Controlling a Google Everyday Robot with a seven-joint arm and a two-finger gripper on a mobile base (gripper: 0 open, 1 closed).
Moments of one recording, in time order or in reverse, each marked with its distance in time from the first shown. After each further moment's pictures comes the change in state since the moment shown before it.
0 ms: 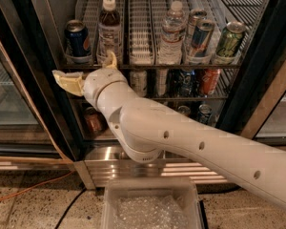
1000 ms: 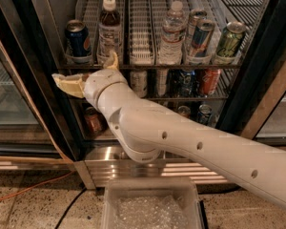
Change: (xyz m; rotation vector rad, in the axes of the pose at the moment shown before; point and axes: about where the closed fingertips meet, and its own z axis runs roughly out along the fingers) arm 0.006 -0.003 0.003 0.009 0.004 -0.040
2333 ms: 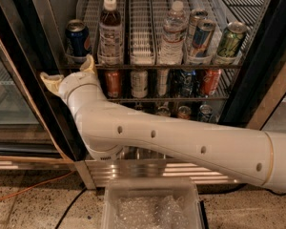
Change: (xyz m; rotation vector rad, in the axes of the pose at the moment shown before) arm 0.022 0.033 0.047 0.091 0.052 -0.034
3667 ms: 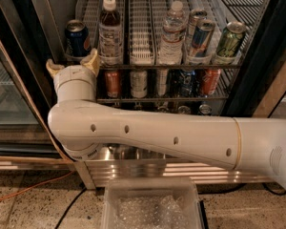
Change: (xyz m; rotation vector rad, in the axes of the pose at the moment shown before) arm -0.008 -0.024 0.015 0.250 -0.008 0.005
